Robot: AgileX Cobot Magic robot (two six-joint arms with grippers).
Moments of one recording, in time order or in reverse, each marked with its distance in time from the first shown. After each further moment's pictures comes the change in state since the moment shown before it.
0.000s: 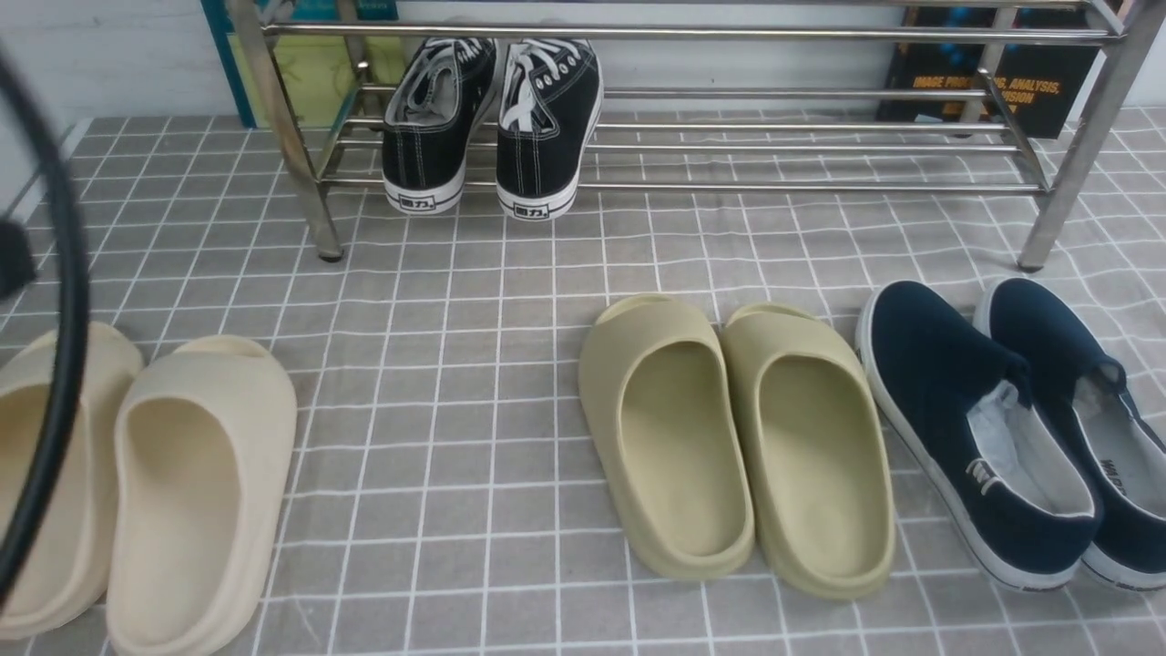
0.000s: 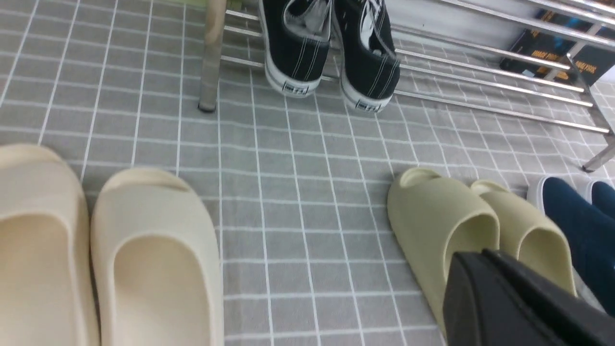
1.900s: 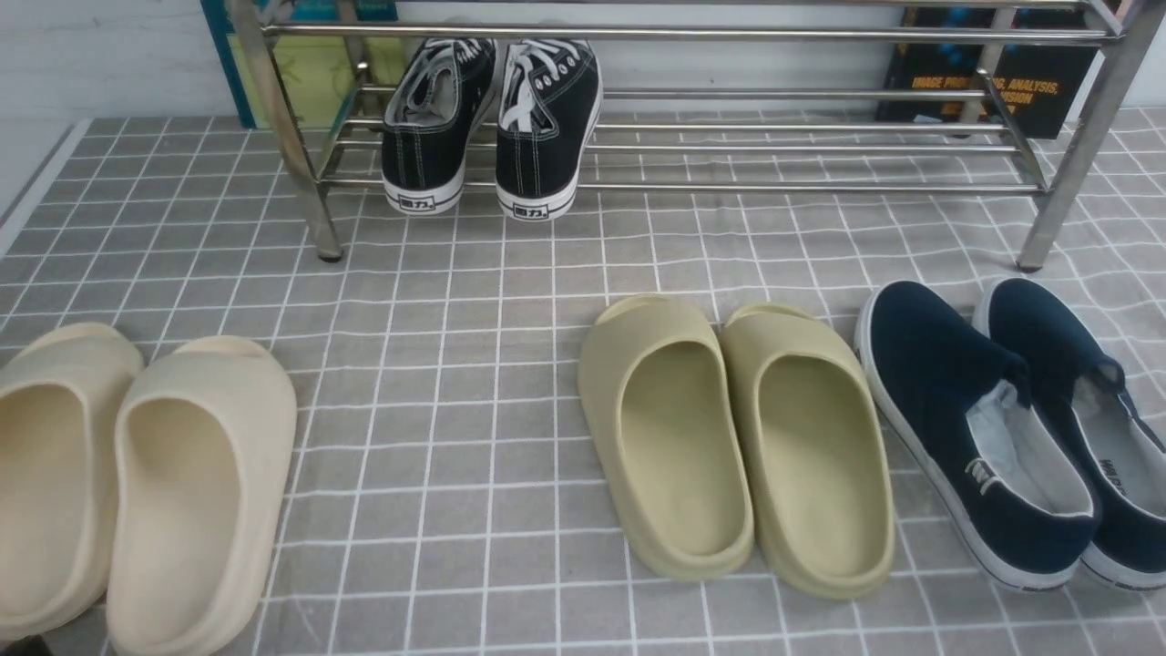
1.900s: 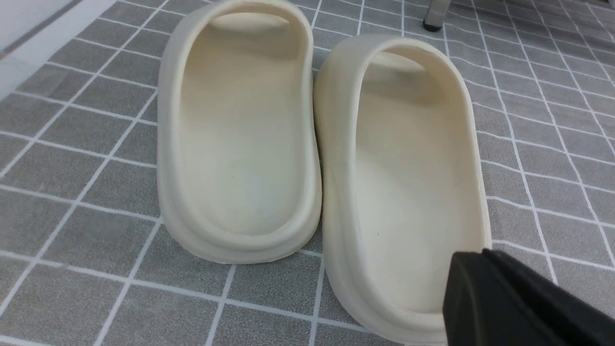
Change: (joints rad) right arm 0.000 0.000 0.000 0.000 0.000 0.000; left arm 0.408 -0.616 0.980 -0.003 -0.479 0.177
